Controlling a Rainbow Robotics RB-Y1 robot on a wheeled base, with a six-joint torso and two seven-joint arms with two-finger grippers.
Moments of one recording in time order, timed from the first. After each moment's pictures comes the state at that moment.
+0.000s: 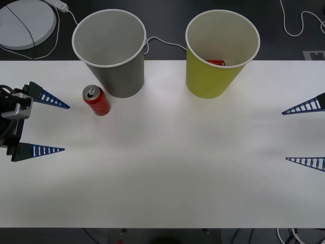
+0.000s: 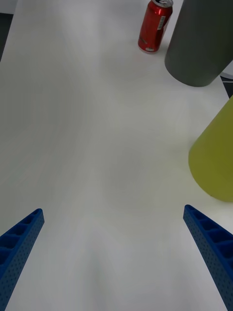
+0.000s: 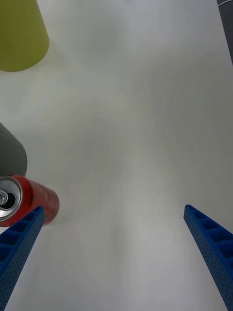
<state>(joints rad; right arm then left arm) -0.01 -0.85 -0.43 -1.78 1.46 -1.57 0.10 -0.18 0.99 0.15 -1.79 -1.49 -1.46 0.11</state>
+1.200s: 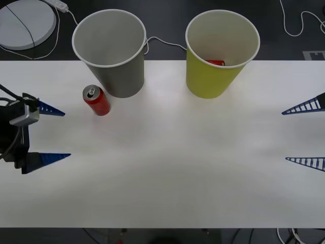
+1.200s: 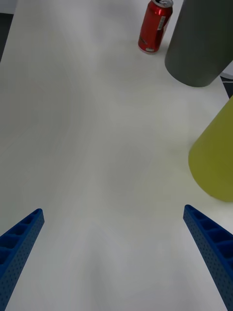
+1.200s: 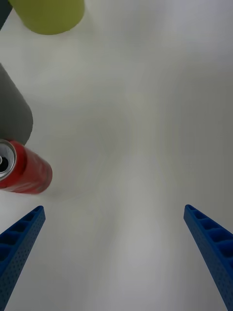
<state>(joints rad) -0.01 -0.85 -0.43 -1.78 1.46 -1.57 0.10 0.07 1.14 0.14 -2.06 -1.54 -1.13 0.49</state>
